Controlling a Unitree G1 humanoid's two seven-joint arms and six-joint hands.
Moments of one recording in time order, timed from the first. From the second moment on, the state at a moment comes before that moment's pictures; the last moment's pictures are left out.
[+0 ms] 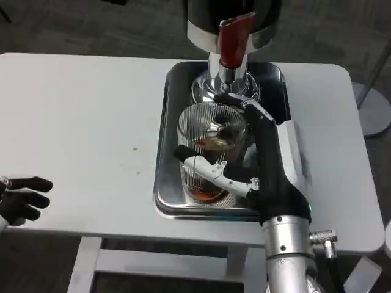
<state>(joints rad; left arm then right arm) 0.24 0.65 0.56 -0.24 -0.19 -0.18 -0.55 -0.37 0.06 0.28 0.00 -0.57 0.04 -0.41</state>
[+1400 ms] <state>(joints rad) 0.06 0.67 0.49 -0.16 -0.19 -0.21 -0.57 -0.17 -0.01 0.14 -0.32 -0.56 0.05 -0.28</state>
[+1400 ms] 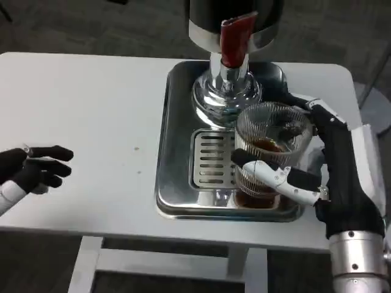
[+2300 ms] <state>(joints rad) -0.15 0.69 0.25 -0.28 -0.06 -0.21 -0.57 -0.02 -0.06 0.05 -0.61 -0.46 0.09 -0.07</state>
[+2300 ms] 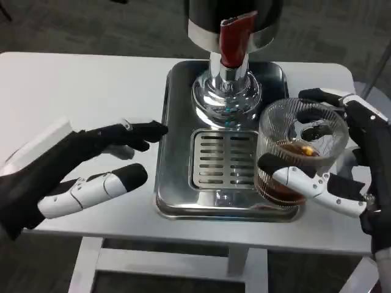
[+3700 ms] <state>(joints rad) 0.01 0.78 0.38 -0.66 0.01 -0.33 -0.60 0.13 -0.17 -0.06 -0.83 -0.30 0.12 0.13</state>
